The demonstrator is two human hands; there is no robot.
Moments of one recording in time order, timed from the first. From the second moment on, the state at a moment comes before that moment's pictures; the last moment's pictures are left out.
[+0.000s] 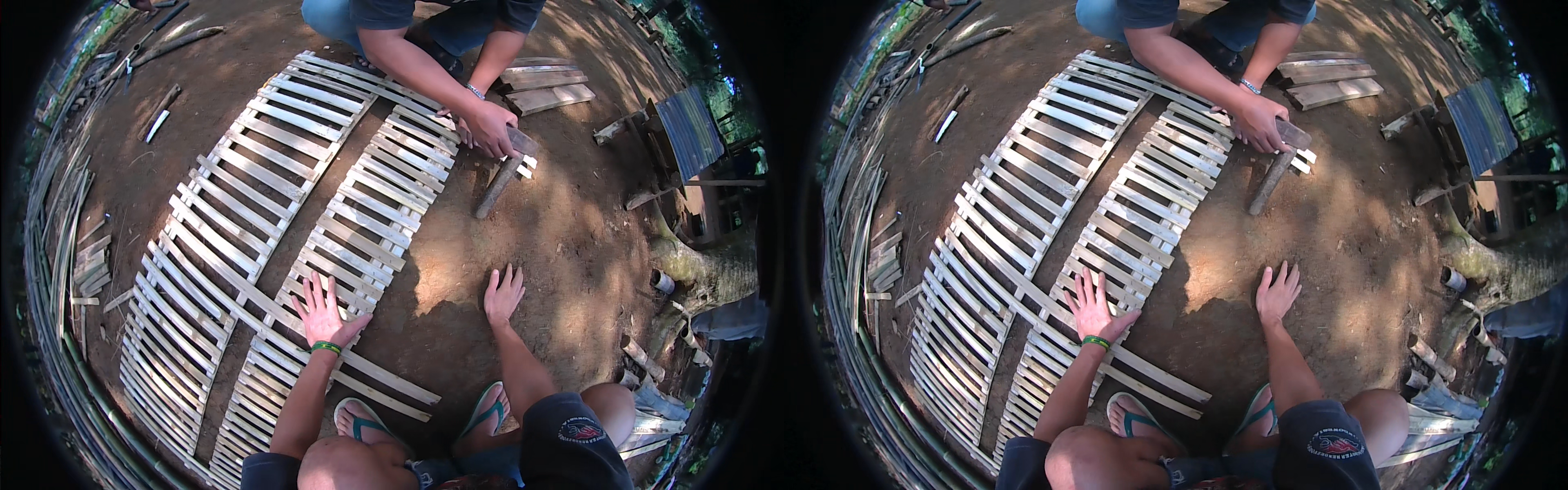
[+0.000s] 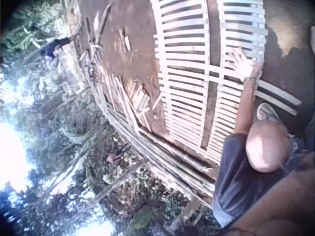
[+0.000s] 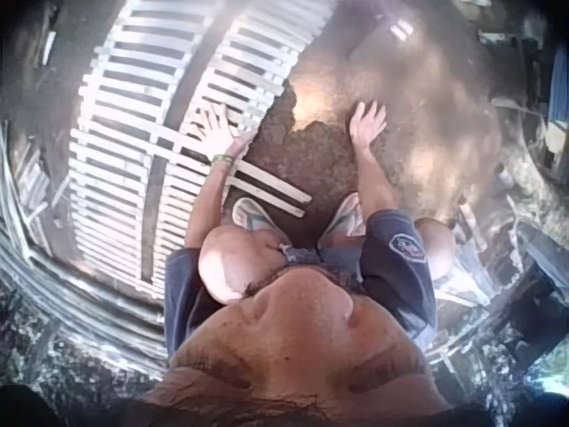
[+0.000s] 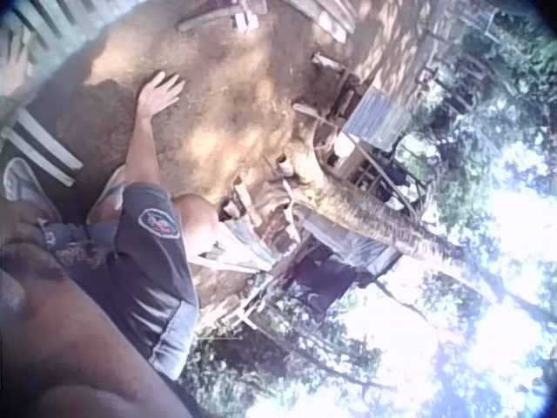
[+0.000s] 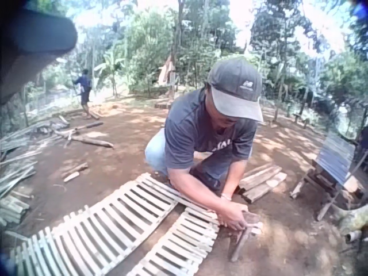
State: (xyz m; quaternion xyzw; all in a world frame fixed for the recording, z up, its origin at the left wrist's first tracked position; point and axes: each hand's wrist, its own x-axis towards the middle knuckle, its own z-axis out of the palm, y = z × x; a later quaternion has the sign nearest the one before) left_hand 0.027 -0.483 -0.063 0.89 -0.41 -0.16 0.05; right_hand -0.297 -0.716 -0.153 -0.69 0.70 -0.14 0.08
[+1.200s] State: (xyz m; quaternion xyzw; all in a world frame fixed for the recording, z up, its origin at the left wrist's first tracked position) left_hand 0.025 -0.481 -0.070 0.89 -0.42 -0.15 0.05; right_hand -0.304 -0.711 -0.161 -0.72 0.69 -0.11 0.04
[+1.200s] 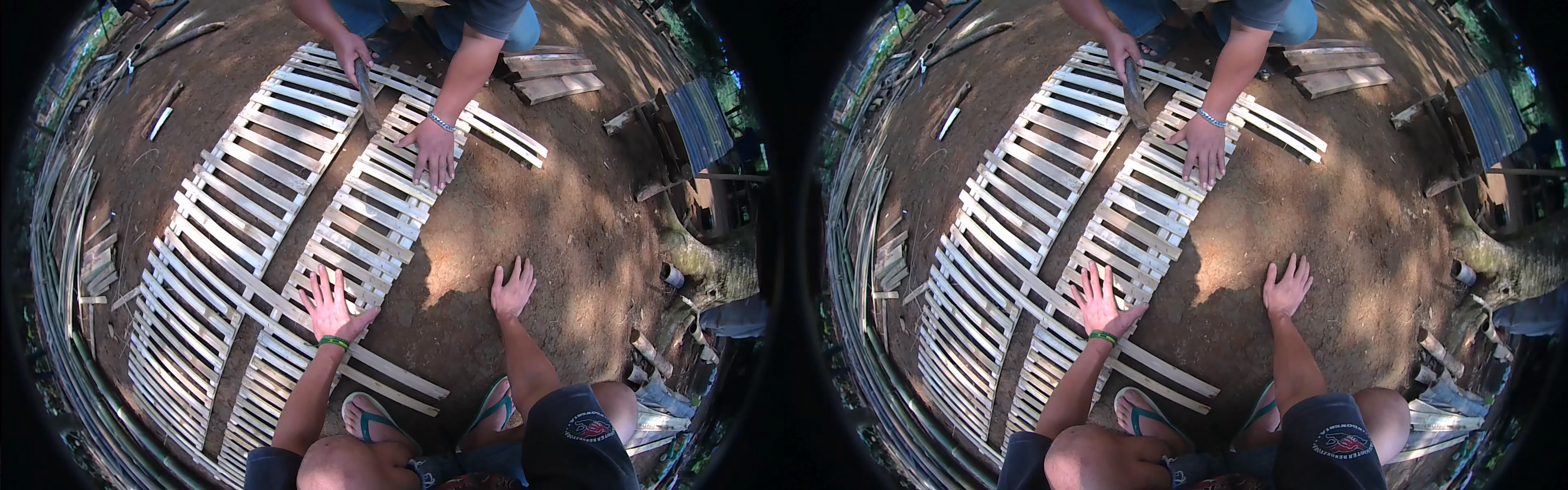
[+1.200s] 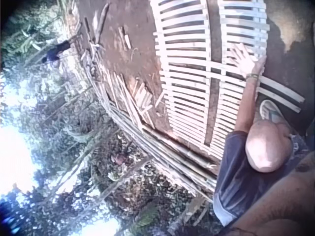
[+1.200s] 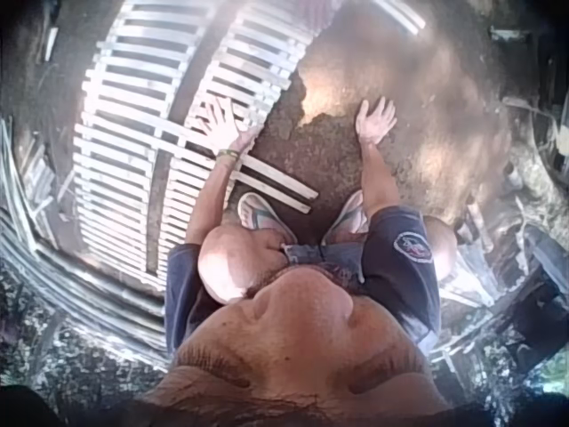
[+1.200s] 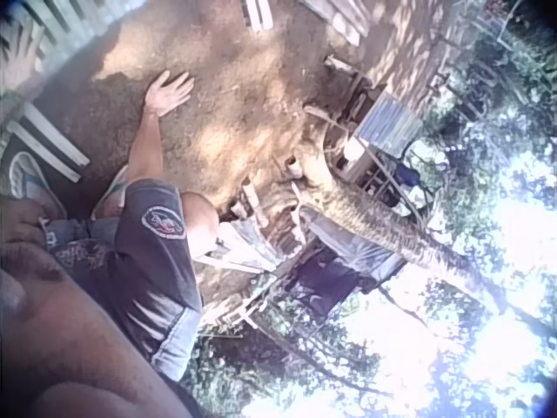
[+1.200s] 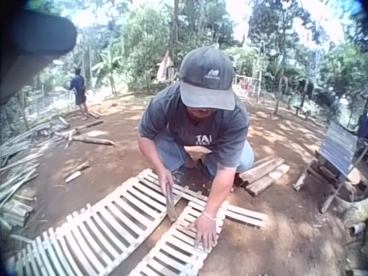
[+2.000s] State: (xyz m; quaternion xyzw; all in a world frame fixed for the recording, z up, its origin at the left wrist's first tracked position) left_hand 0.025 -0.482 -0.064 0.89 -0.42 -0.16 0.04; right_hand -0.302 -0.709 -0.162 -0.72 0.68 -0.12 0.03
